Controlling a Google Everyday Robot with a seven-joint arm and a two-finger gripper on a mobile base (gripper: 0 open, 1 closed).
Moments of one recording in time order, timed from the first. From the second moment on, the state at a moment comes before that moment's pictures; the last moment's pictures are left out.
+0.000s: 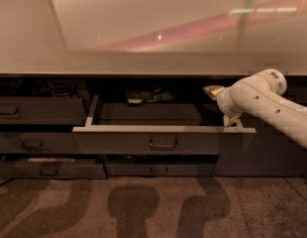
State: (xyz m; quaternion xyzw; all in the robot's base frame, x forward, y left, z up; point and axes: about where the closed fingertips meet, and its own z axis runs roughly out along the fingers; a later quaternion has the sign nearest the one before) arm 0.687 -0.264 0.673 -0.83 0.47 -0.26 0.18
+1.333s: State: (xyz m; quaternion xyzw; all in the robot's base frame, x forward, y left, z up) arm 0.647 -0.260 0.670 -0.85 0.41 -0.27 0.19
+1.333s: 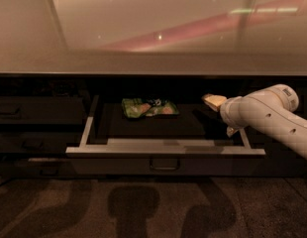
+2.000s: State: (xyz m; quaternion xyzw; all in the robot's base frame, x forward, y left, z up) arm 0.591 -0.249 0.628 -0.87 0.37 -0.26 0.22
